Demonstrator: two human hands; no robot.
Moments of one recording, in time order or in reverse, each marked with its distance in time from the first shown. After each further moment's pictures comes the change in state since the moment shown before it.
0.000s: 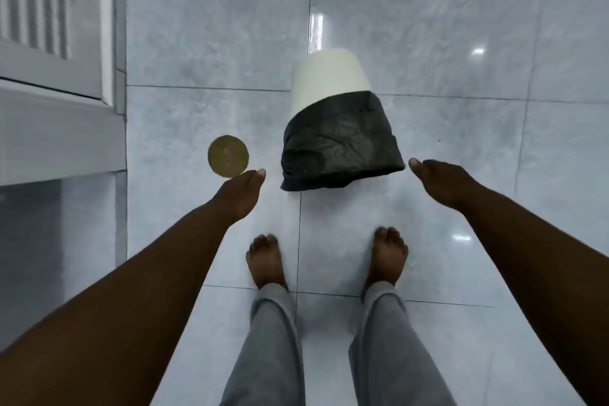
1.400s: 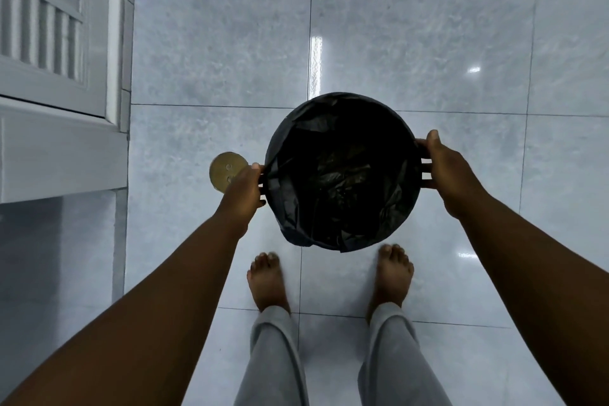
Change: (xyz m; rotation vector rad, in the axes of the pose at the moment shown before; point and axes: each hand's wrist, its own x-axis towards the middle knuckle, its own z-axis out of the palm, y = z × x) left_hand 0.023 0.001 0.010 -0.576 0.070 0.061; right_hand 0.008 -0.019 -0.002 0.742 0.154 -0.091
